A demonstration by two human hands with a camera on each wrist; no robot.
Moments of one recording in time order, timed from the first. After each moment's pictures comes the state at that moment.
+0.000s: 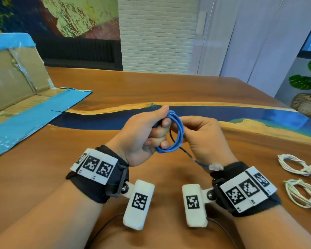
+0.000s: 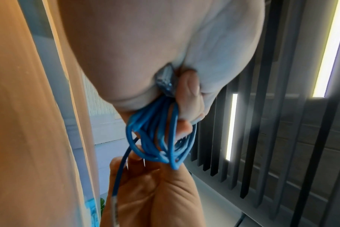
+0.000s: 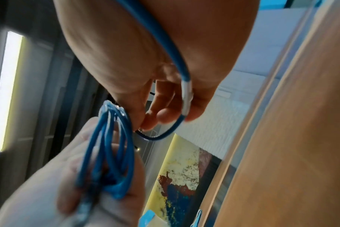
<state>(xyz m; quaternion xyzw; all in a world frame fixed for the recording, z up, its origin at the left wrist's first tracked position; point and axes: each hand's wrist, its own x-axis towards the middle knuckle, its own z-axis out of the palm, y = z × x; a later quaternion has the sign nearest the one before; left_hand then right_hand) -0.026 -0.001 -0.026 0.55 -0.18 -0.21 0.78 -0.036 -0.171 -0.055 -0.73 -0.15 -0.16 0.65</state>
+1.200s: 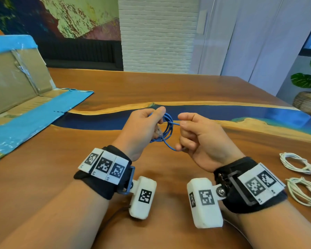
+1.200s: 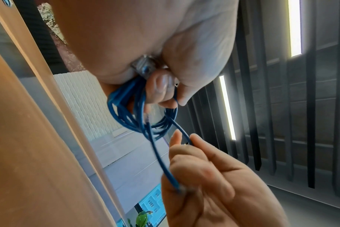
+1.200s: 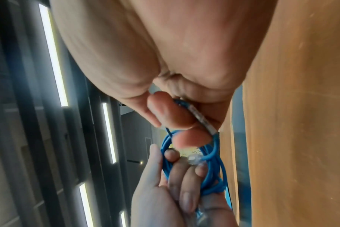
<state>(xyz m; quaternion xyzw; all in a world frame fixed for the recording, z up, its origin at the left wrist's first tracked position) 0.000 -0.001 -0.046 0.71 -0.14 0.02 0.69 -0.038 -0.170 -0.045 -0.59 -0.04 0.02 0.81</state>
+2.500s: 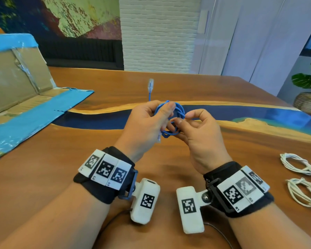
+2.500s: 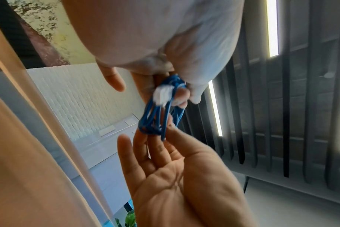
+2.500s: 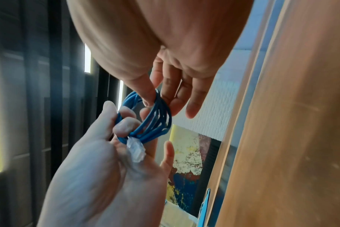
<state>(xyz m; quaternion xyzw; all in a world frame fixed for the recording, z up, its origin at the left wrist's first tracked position) -0.019 -0.011 -0.034 0.68 -0.24 0.09 0.69 -0.033 -0.153 -0.055 -0.62 -0.04 -0.17 0.76</state>
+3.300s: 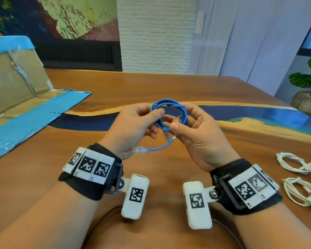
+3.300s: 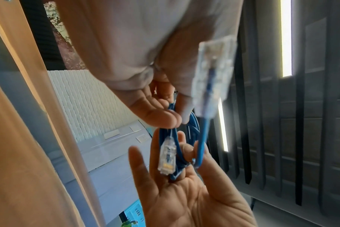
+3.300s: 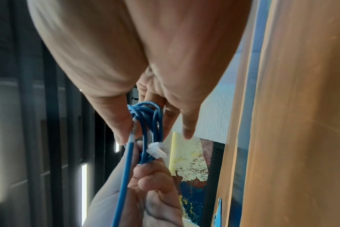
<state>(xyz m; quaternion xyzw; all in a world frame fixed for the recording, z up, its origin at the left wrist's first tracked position) -0.006 0.004 -0.033 0.67 -0.18 0.01 0.72 -0.042 -0.170 -0.044 -0.57 -0.16 -0.05 0.81</state>
